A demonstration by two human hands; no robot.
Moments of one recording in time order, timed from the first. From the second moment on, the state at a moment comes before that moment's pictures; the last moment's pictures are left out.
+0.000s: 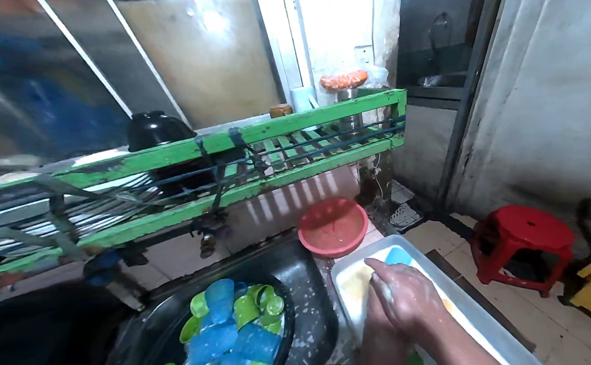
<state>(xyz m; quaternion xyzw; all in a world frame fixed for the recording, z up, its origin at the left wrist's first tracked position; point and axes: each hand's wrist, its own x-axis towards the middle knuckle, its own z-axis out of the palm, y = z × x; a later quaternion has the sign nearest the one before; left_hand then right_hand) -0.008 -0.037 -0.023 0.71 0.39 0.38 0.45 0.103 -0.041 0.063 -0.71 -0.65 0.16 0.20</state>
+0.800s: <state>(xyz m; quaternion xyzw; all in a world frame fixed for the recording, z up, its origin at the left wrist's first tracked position) -0.025 -0.030 0.017 0.67 0.37 0.28 0.58 0.128 -0.027 0.045 -0.71 -0.53 0.24 0.39</state>
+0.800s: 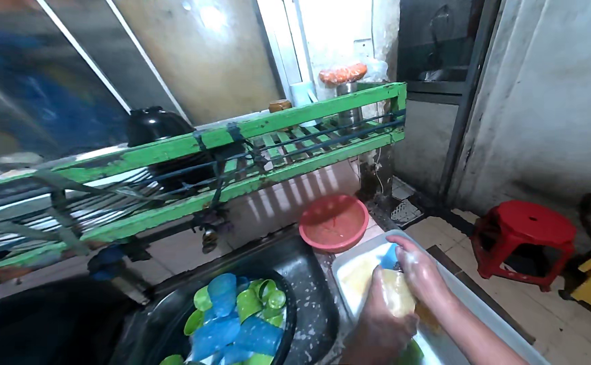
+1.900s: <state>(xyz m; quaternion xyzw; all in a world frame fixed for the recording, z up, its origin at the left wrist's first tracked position) -0.067 0.006 -0.031 0.35 0.08 0.30 0.88 0.177 -0.097 -0.004 -0.74 -0.57 0.28 0.22</state>
